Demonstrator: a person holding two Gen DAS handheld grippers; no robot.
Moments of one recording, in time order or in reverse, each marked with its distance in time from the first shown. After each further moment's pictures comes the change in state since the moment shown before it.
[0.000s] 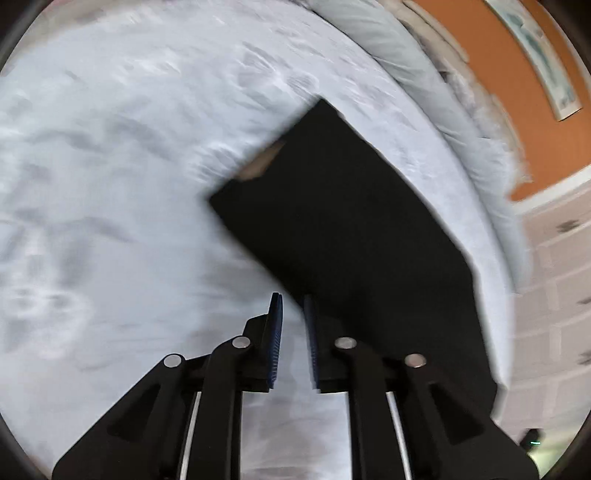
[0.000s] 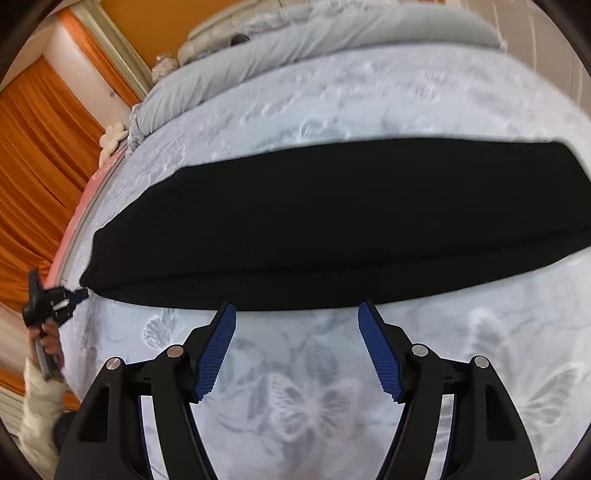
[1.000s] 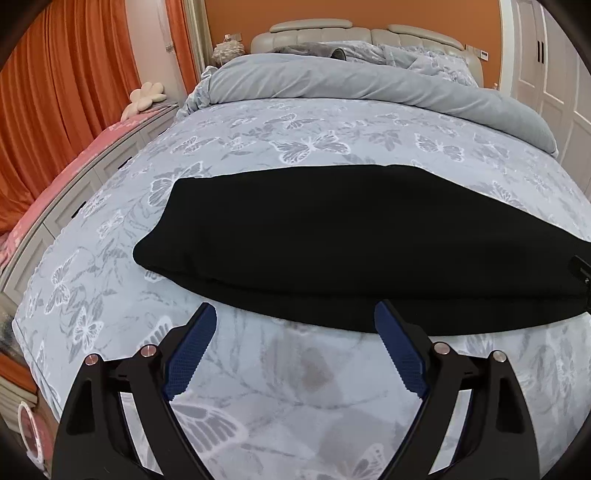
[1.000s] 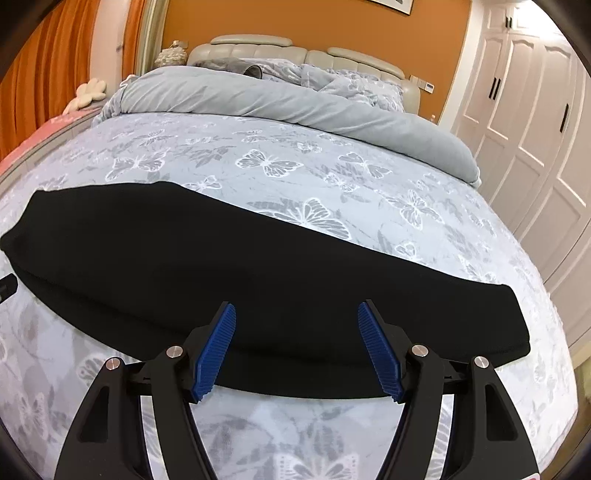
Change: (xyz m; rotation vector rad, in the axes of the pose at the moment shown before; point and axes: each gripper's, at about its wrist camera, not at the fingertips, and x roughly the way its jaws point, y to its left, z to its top) left arm -0.008 -0.168 -0.151 0.610 -0.261 0.315; right arm 0.010 0.112 0.008 -0.370 -0.278 -0.470
